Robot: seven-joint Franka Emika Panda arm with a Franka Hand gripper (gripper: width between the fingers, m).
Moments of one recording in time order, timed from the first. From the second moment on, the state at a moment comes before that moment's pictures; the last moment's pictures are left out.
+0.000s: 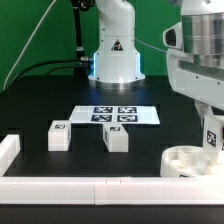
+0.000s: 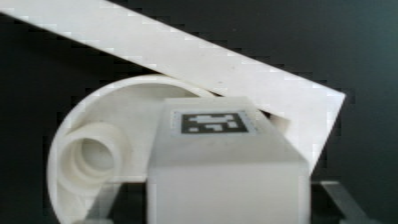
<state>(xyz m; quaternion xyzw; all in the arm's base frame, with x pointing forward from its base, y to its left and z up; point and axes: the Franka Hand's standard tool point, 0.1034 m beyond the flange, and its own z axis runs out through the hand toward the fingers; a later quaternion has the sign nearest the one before) 0.634 0.113 0.082 -0.81 0.59 0.03 0.06</state>
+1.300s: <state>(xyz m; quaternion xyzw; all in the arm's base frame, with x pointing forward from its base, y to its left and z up) 0.630 0.124 0.111 -0.76 0.64 0.05 0.13</state>
